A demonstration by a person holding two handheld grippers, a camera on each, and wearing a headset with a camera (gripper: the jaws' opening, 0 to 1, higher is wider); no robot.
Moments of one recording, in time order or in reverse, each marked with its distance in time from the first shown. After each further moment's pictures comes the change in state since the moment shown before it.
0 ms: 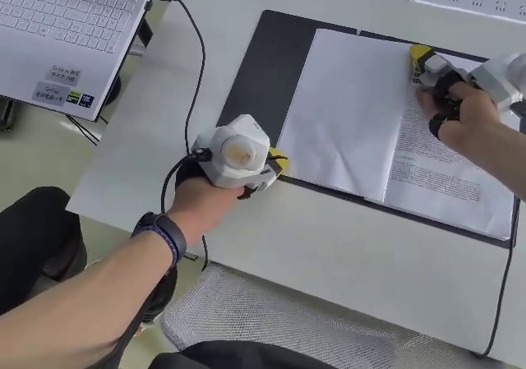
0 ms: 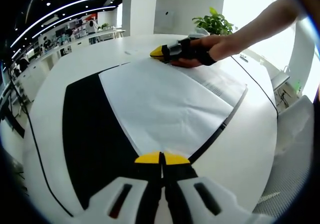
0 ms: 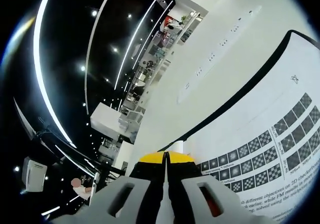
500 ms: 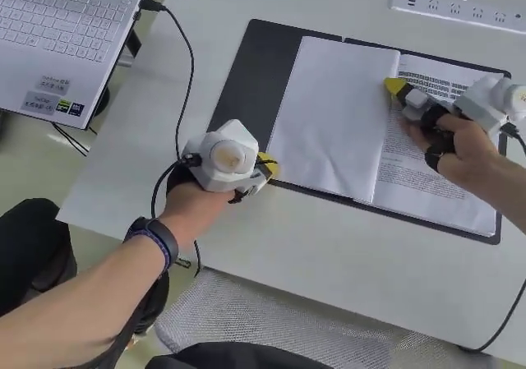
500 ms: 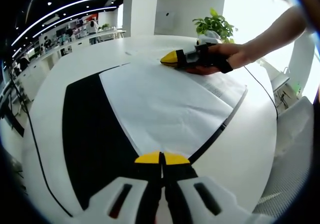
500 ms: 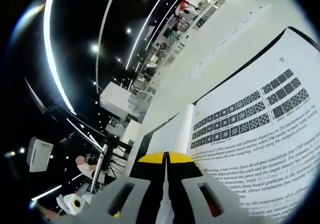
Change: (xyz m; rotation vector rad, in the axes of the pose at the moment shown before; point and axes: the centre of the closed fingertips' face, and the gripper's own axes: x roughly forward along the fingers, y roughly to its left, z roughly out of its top) left arm -0.001 -0.001 0.001 -0.009 -0.013 -0.003; right arm -0.047 0.023 -0.048 -0.091 0.149 0.082
